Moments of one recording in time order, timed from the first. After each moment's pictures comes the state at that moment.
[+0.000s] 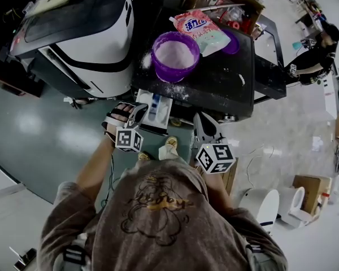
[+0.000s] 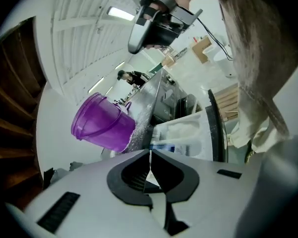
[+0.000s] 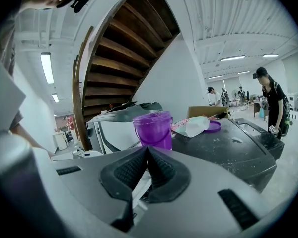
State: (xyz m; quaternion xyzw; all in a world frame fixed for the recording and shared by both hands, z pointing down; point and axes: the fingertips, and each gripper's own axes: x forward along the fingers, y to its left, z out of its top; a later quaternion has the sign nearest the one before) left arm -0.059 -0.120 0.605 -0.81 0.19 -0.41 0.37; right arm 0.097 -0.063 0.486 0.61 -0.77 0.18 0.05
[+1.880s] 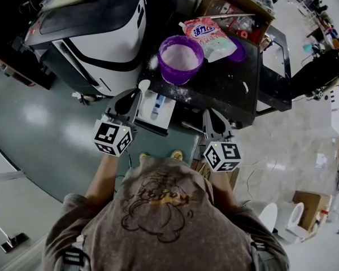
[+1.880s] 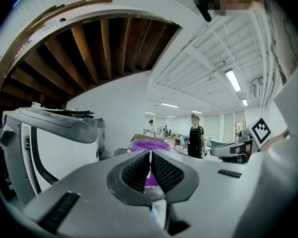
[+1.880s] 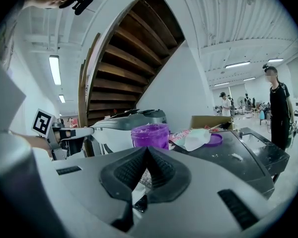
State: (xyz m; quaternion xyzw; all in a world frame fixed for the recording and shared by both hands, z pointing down) left arm -0.099 -0.127 0.408 -0.90 0.44 -0.02 -0.06; right arm 0.125 -0.071 0.450 0.59 -0.80 0.13 0.03
